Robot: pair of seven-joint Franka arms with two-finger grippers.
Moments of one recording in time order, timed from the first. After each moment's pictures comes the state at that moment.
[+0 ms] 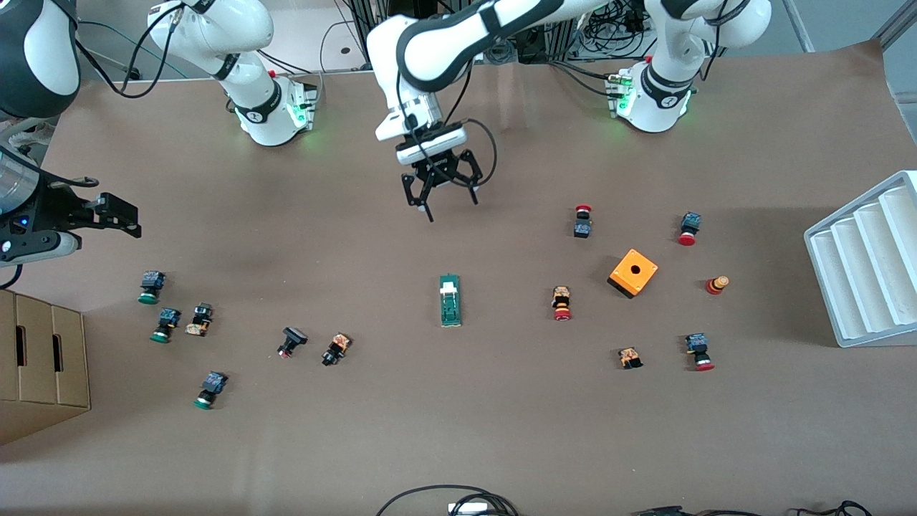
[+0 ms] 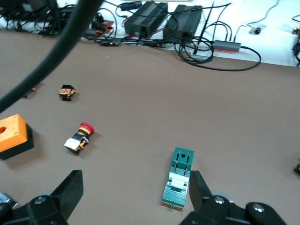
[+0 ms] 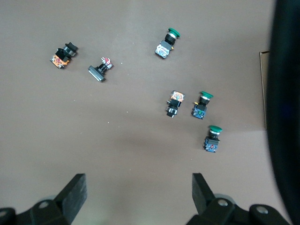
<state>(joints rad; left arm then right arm) -0.63 0.58 -0.69 -1.63 1.24 1.71 -2.02 0.03 -0.05 -0.08 -1.74 -0.03 1.65 -0.21</state>
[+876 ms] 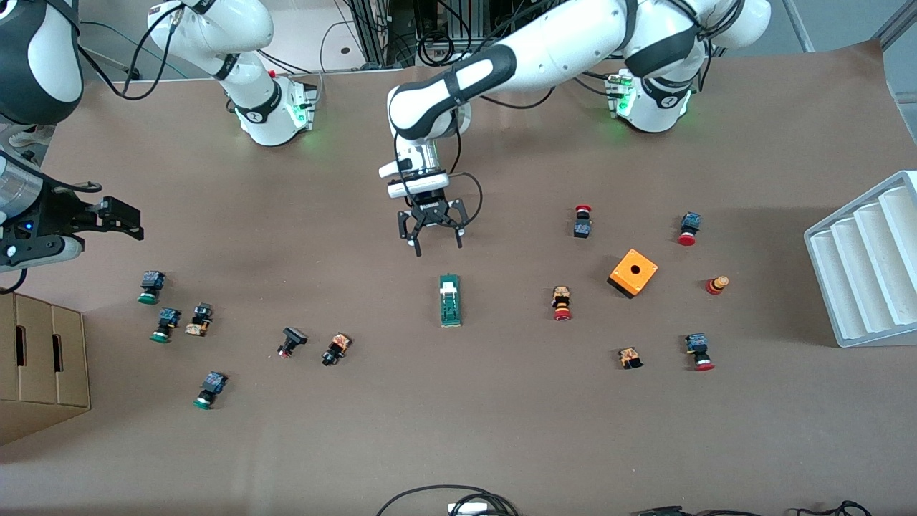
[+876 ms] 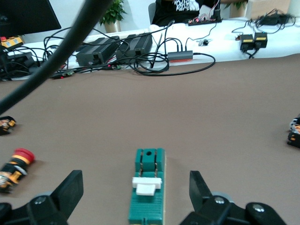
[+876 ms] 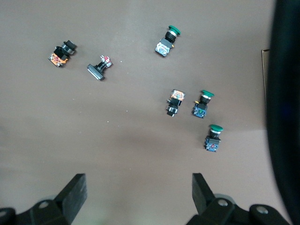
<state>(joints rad) -0.65 0.88 -0.69 -1.63 1.76 1.70 -2.17 0.03 -0.04 -0.08 -1.74 -0.03 1.65 -0.21</state>
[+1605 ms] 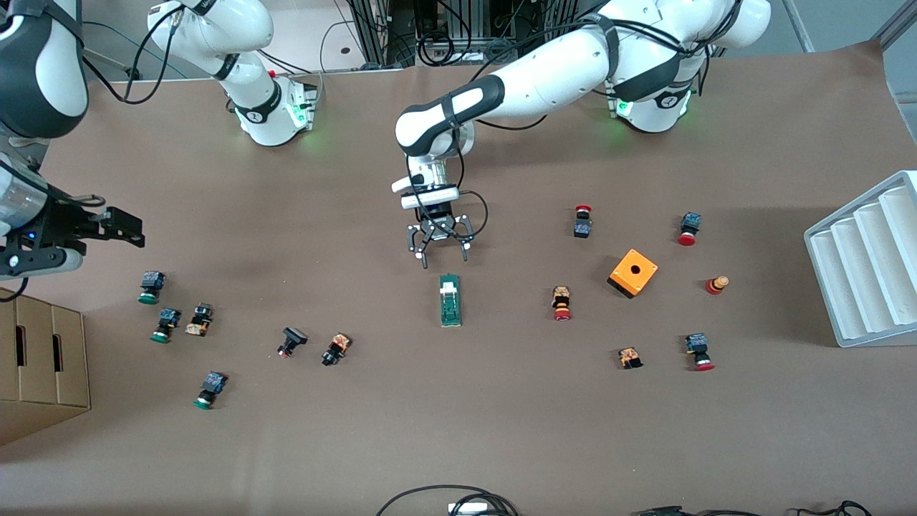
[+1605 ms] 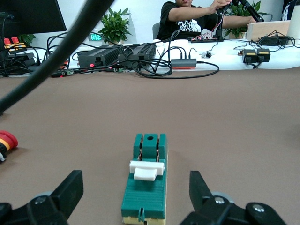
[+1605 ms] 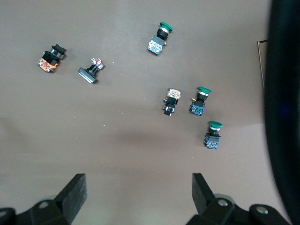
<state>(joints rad) -0.65 1.01 -0.68 -1.63 1.93 1.61 -2.32 0.03 0.00 -0.08 -1.74 -0.04 1.67 -0.14</state>
